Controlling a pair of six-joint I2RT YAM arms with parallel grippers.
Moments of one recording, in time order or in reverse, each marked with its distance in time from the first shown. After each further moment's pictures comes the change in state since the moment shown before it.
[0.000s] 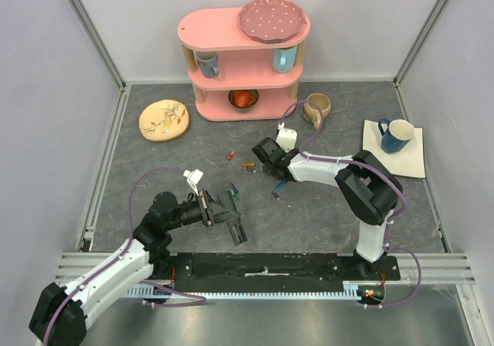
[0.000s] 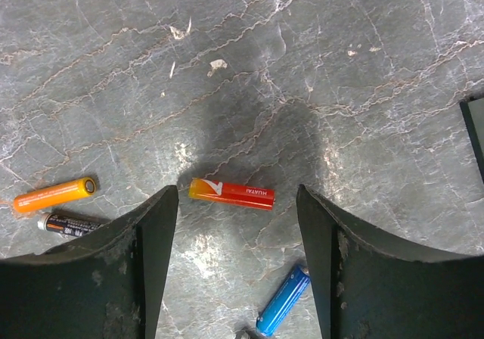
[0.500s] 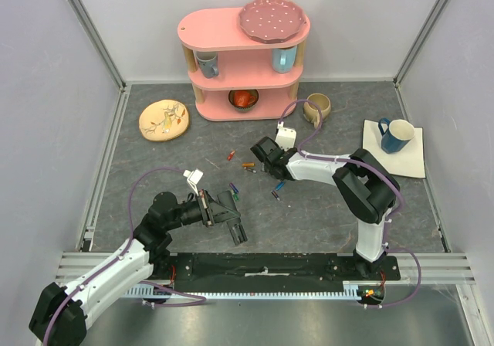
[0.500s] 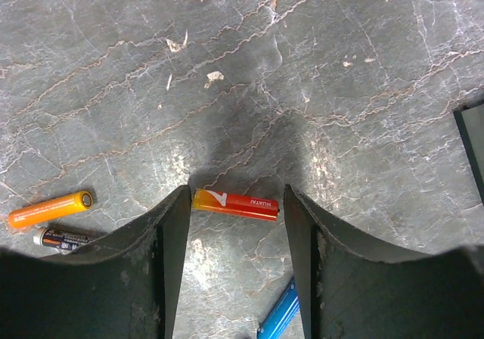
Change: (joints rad) left arm 0.000 0.000 0.000 0.000 0.000 0.000; right arm 0.000 0.026 0.026 -0.012 0.028 0.001
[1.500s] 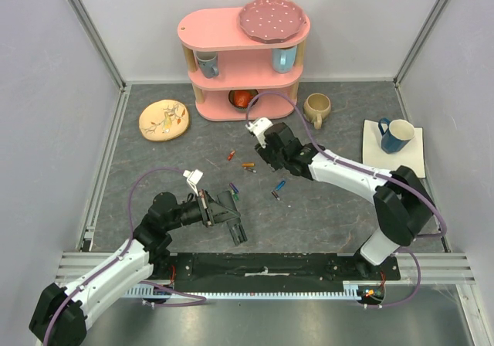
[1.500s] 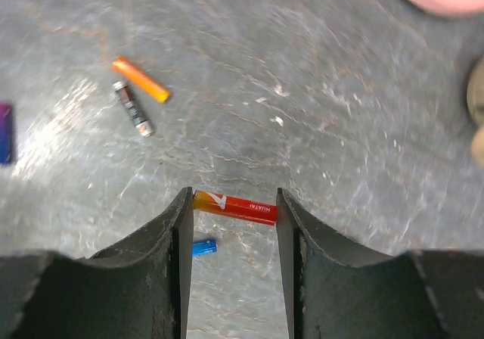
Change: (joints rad) left arm 0.000 -0.005 -0.003 0.000 0.000 0.000; right arm -0.022 -0.259 -0.034 0.050 -0.314 -0.915
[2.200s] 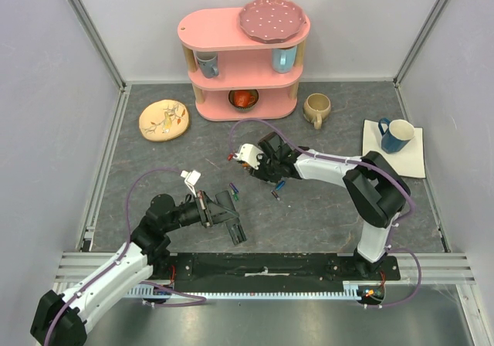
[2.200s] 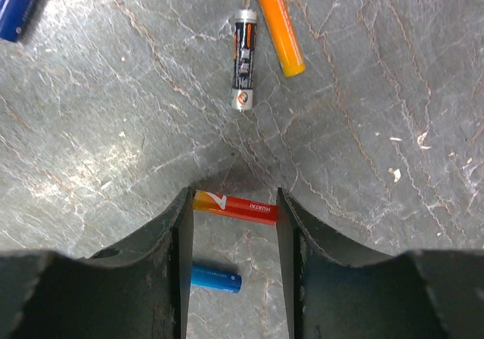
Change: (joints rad) left arm 0.000 -0.067 -0.002 -0.045 -0.015 0.013; right arm -0.013 0.181 -0.011 -0.010 -0.349 -0.486
